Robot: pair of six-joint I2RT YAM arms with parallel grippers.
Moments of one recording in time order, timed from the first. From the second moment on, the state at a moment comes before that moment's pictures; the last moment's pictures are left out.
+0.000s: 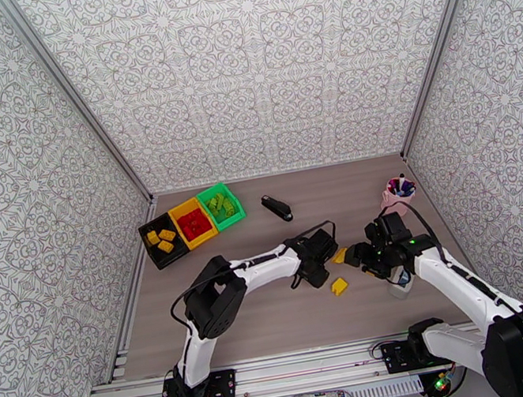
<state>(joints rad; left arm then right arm) -0.98 2.11 1.51 -0.67 -0.06 -0.08 0.18 1.12 0.70 -0.69 -0.41 0.68</state>
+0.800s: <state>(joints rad) -0.50 1.66 1.19 -0.55 0.03 -0.35 0.67 1.54 1.12 -0.50 -0.40 0.79</state>
